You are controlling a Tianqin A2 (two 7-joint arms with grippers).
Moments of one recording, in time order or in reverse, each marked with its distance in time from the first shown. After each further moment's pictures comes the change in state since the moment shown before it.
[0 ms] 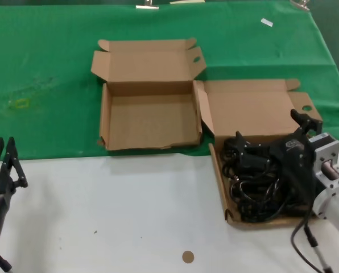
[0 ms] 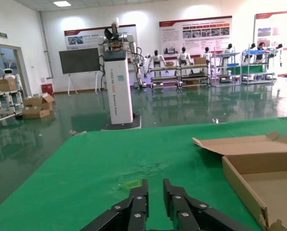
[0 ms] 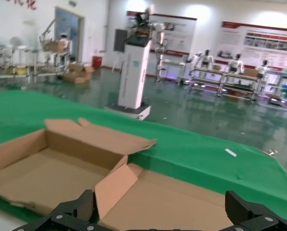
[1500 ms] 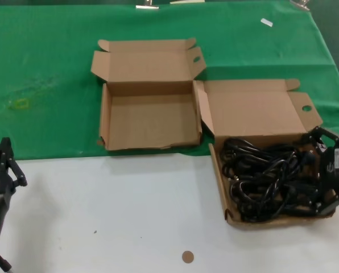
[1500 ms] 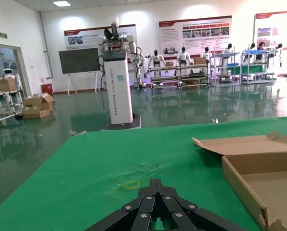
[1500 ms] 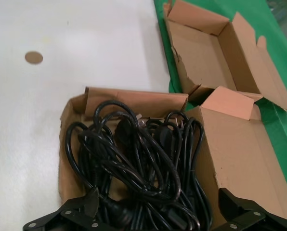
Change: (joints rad) left arm 0.000 0.000 0.000 0.000 0.000 0.000 0.000; right arm 0.414 0.574 -0.223 -0.072 -0.360 -0.903 0.066
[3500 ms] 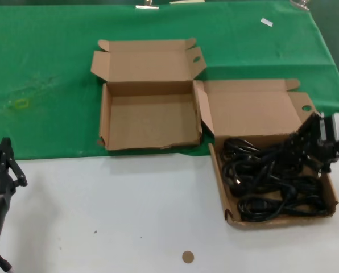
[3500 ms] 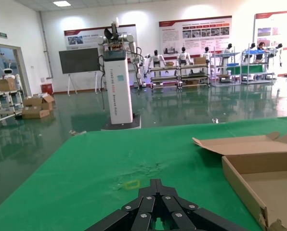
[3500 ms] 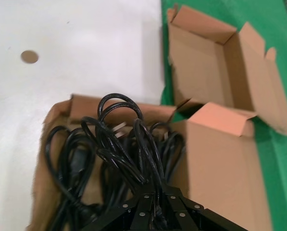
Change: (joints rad) left arm 0.000 0.000 0.000 0.000 0.000 0.000 0.000; right arm 0.216 -0.169 0.087 -0.030 -0.249 -0.344 0.036
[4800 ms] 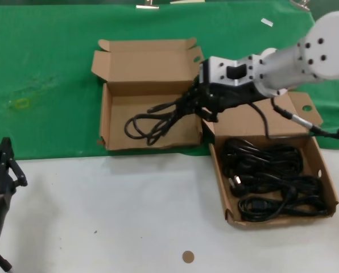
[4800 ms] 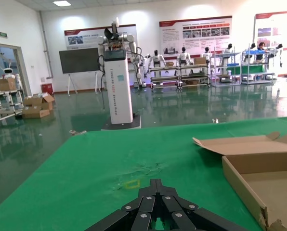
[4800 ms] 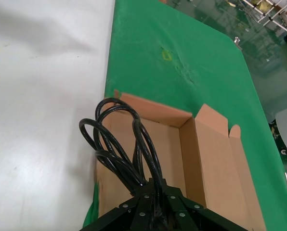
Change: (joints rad) left arm 0.000 0.000 0.000 0.000 0.000 0.000 0.000; right arm 0.386 -0.514 -0.189 -0.314 -0.233 0.040 0.109
